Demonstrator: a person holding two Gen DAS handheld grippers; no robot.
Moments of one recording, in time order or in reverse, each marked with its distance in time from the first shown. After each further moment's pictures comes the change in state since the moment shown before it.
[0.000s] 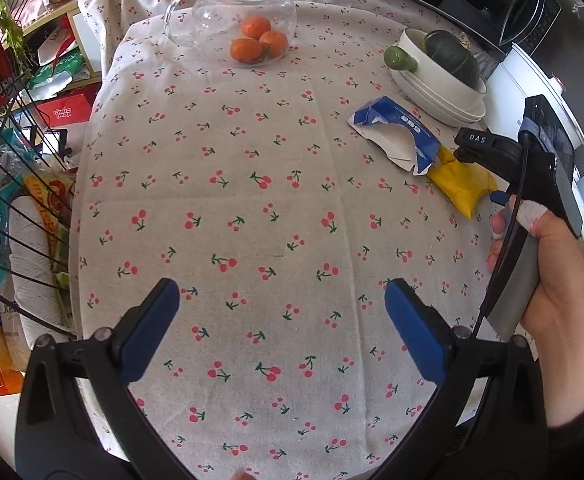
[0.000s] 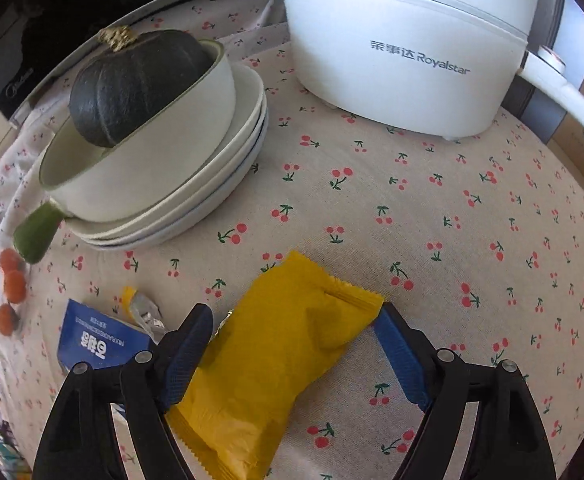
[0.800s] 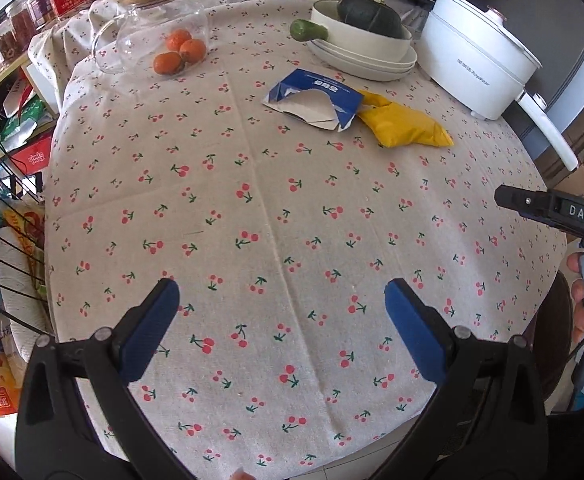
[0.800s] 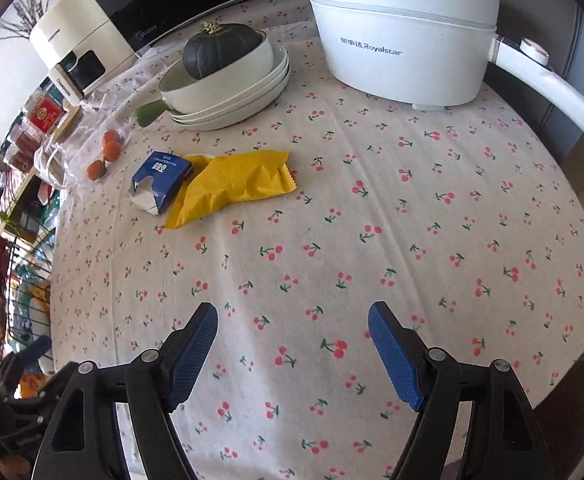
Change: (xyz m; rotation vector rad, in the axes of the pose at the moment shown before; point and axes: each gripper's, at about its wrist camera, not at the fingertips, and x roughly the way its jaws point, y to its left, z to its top) left arm -0.008 -0.057 -0.032 0.183 -0.015 -0.020; right arm -0.074 -0.119 -0.046 -0.153 0.148 0.340
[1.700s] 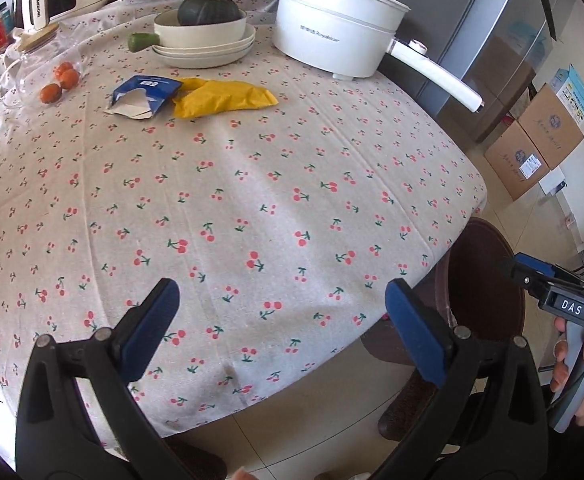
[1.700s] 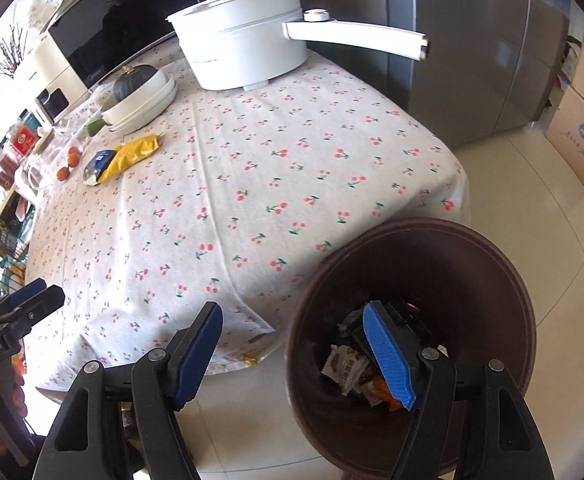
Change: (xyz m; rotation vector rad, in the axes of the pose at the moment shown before) left arm -0.024 -0.134 -0.056 0.167 -0.045 -0.184; right arm -0.124 -0.140 -0.146 0.023 -0.131 -0.124
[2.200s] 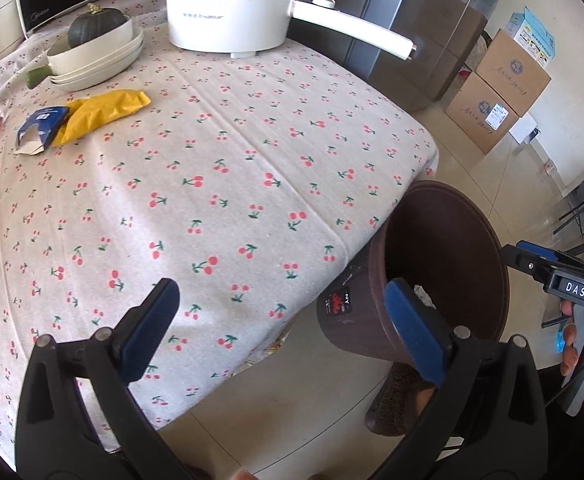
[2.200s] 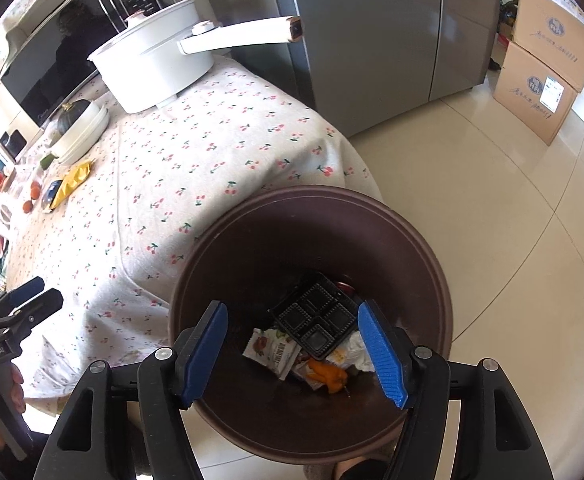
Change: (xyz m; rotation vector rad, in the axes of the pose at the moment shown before) left arm 0.032 -0.096 -0.005 0.180 0.035 -0.085; right arm -0.028 -0.111 -0.037 0.145 -0.013 -0.079
